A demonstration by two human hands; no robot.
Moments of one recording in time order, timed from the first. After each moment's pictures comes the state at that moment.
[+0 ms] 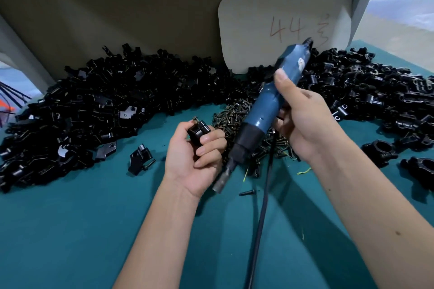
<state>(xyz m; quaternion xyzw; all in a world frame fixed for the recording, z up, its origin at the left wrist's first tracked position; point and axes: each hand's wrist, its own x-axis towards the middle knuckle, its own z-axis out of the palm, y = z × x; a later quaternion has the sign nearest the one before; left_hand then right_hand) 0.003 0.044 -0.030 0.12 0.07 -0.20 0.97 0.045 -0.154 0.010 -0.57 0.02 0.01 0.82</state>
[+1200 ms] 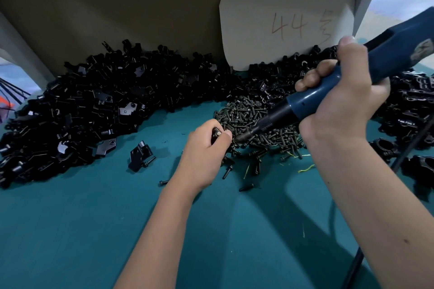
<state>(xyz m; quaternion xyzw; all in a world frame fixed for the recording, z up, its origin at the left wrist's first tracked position) 0.002 0.039 -0.040 0.85 -0.05 0.08 0.53 0.025 -0.143 0.048 -0.36 0.03 -0.31 0.88</state>
